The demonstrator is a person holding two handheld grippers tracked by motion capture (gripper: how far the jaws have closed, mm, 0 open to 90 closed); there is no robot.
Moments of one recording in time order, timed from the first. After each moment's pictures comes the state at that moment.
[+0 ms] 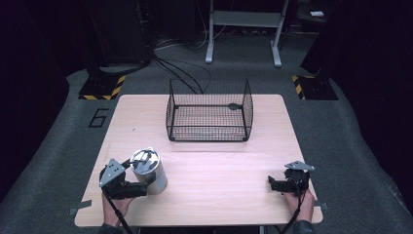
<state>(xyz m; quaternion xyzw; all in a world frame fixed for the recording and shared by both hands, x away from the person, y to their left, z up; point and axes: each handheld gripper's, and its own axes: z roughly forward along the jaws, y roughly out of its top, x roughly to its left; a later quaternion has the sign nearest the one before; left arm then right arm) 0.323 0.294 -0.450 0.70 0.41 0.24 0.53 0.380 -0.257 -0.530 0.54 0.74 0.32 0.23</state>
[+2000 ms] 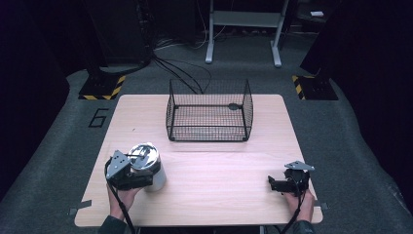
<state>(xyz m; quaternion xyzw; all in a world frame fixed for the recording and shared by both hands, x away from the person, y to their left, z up) 0.340 0.280 -0.433 0.69 0.40 0.27 0.53 0.380 -0.257 -0.530 0.54 0.74 0.32 0.23</state>
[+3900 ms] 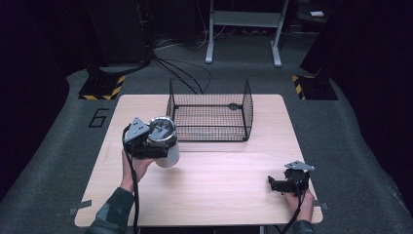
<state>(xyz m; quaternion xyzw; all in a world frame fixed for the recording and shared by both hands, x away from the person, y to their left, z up) 0.406 0.240 -0.375 0.73 0.35 0.25 0.54 0.380 -0.256 -0.530 0.54 0.74 0.32 0.23</state>
